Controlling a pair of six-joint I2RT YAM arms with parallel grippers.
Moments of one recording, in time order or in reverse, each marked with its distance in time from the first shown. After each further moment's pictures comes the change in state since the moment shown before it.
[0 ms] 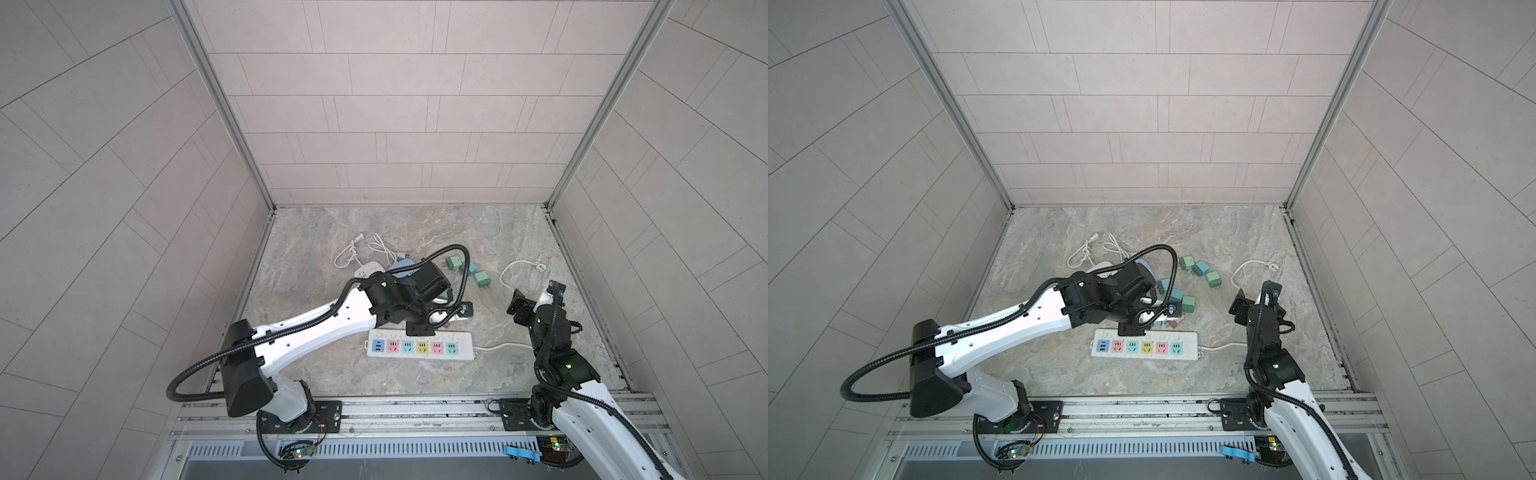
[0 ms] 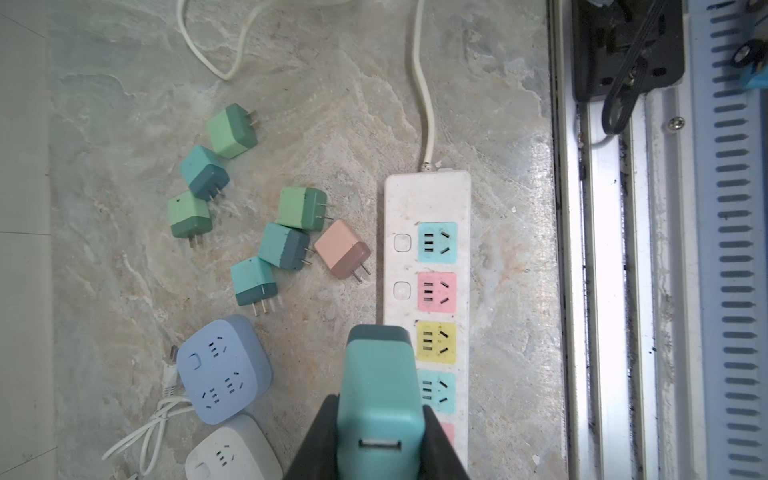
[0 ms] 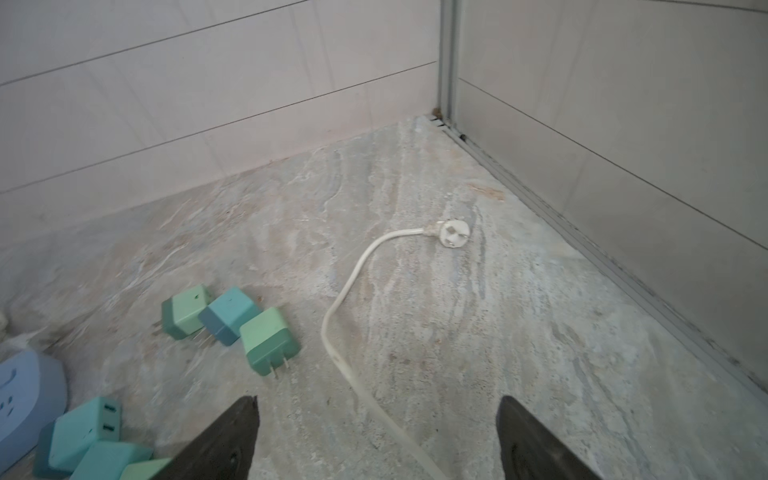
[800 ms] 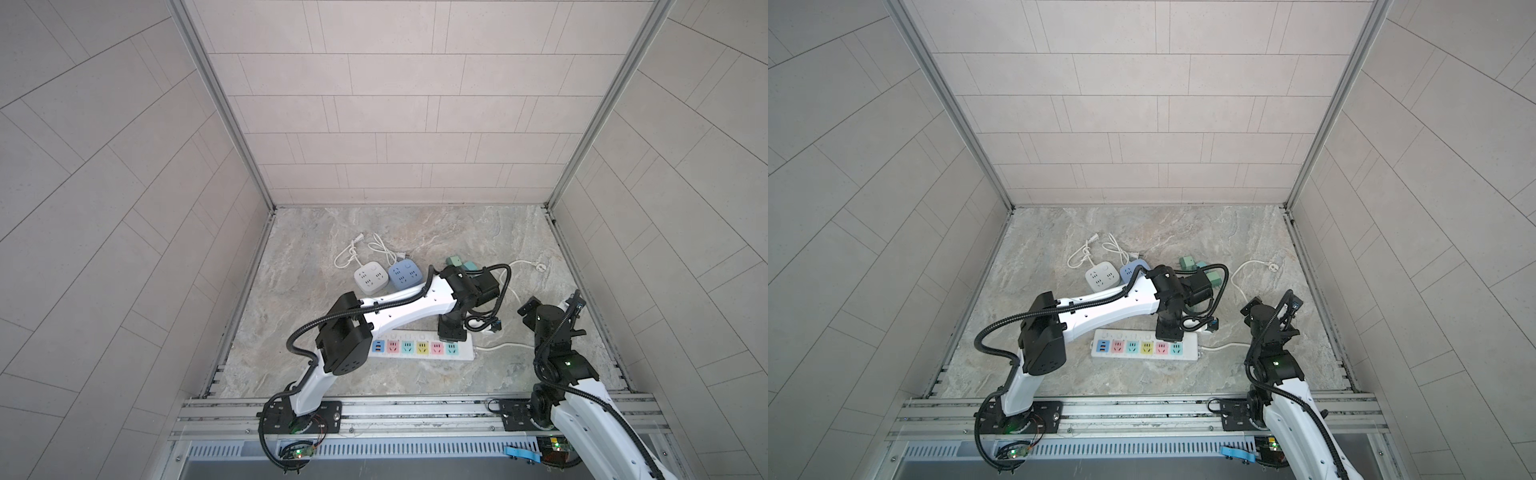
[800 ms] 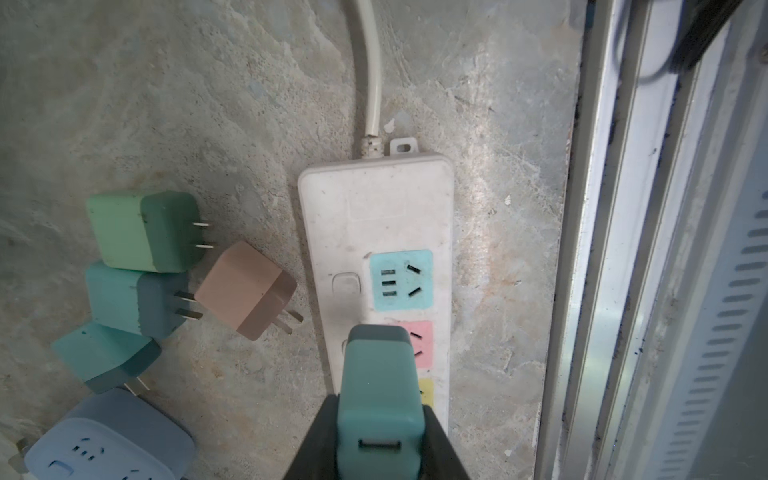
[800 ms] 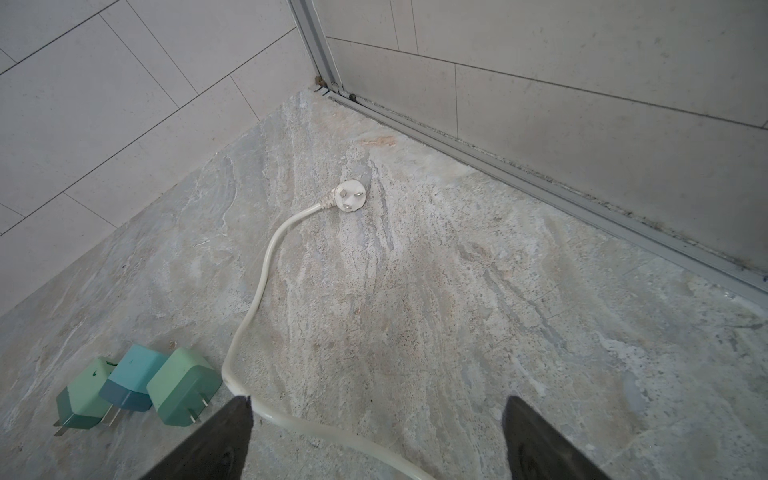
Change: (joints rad) left arm -0.050 0.556 0.477 -0.344 0.026 -0.011; right arm -0.075 0.064 0.005 -0.108 0.084 0.277
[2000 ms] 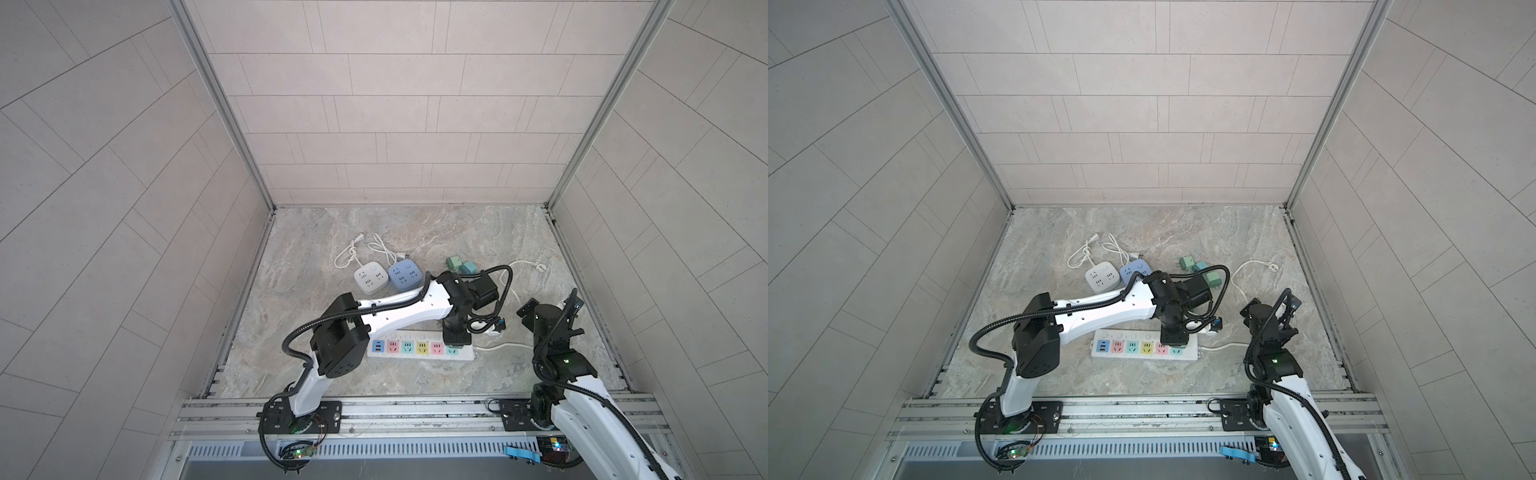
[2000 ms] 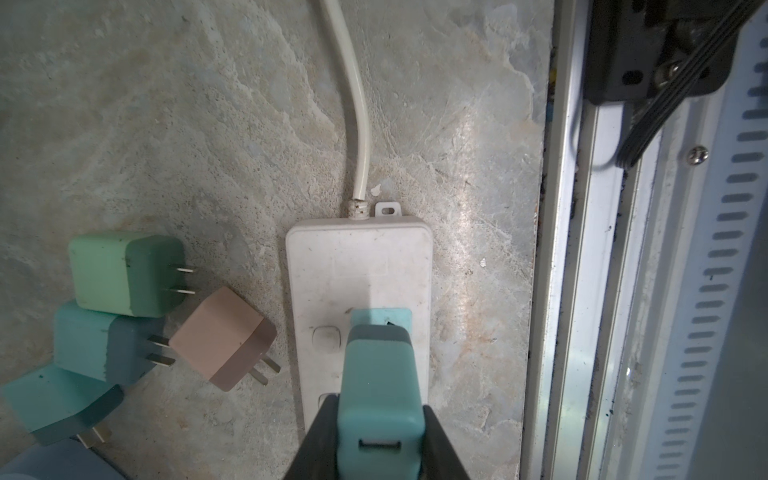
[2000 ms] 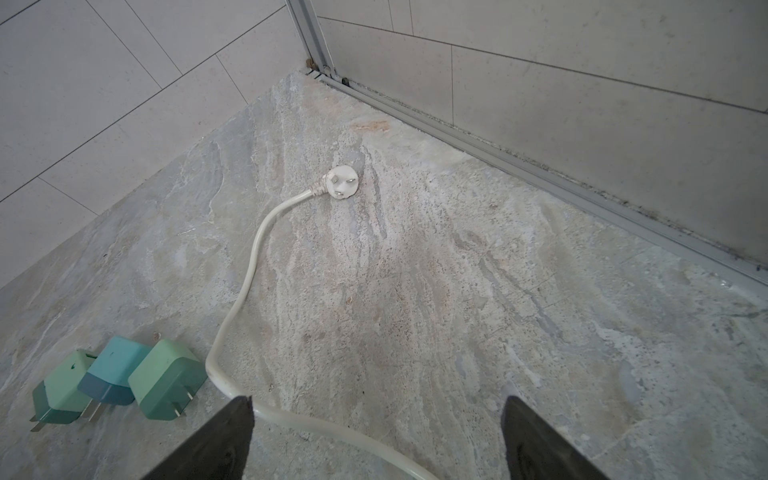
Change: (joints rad) left arm -0.004 -0.029 -0.104 0.158 0.067 -0.087; right arm 0.000 0.034 0.000 0.000 -0.001 0.004
